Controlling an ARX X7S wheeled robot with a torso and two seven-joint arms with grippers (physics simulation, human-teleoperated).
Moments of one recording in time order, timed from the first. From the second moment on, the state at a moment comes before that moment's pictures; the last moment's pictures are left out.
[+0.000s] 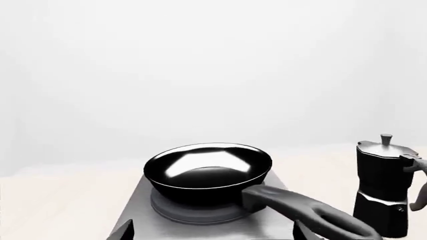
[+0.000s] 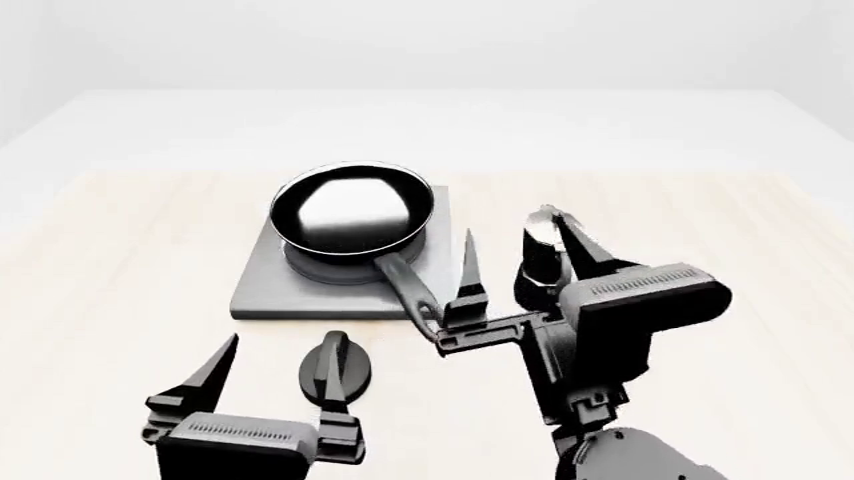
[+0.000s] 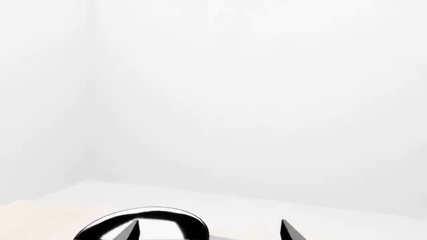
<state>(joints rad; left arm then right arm) 0.08 -0.46 0.41 0.52 -0.27 -0.11 -0.48 0.47 0.53 -0.68 -0.54 0.54 0.26 0.66</state>
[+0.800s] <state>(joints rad) 0.19 -0.58 0.38 0.97 -0.21 -0.20 -0.58 1.07 0.91 -1.49 -1.03 0.47 0.07 1.49</state>
